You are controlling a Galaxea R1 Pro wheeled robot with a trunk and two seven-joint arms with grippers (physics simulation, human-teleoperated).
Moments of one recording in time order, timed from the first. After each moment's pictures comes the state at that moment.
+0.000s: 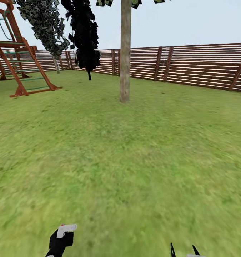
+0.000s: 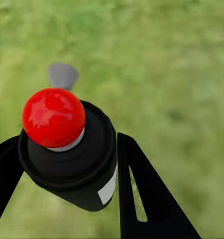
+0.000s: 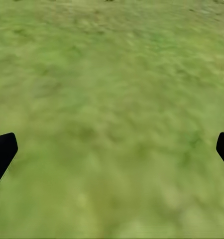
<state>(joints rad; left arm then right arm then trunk) -0.29 0.00 0.16 -0.52 -0.11 -0.22 0.08 -0.30 -0.05 -0.22 -0.02 0.25 -1.04 -0.16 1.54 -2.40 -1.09</state>
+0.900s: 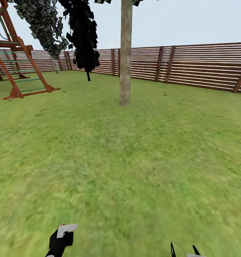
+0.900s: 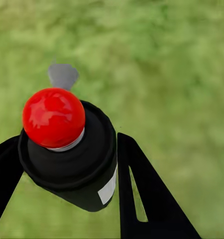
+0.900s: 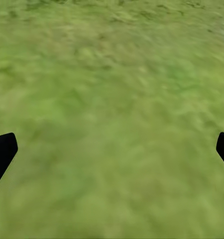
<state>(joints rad) -0.29 0.00 0.16 -0.52 -0.11 -0.22 0.08 -0.30 -0.05 -0.22 -0.02 0.25 -1.04 -0.15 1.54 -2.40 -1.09</state>
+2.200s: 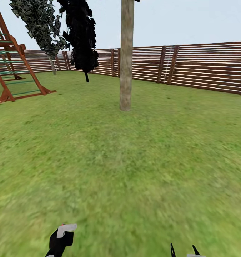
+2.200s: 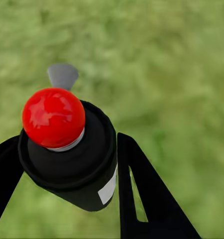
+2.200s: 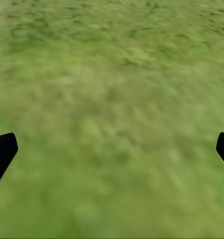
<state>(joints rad) -0.29 0.00 0.16 -0.53 -0.11 -0.22 0.08 -0.30 -0.05 -0.22 -0.02 0.25 -1.04 -0.16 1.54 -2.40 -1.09</state>
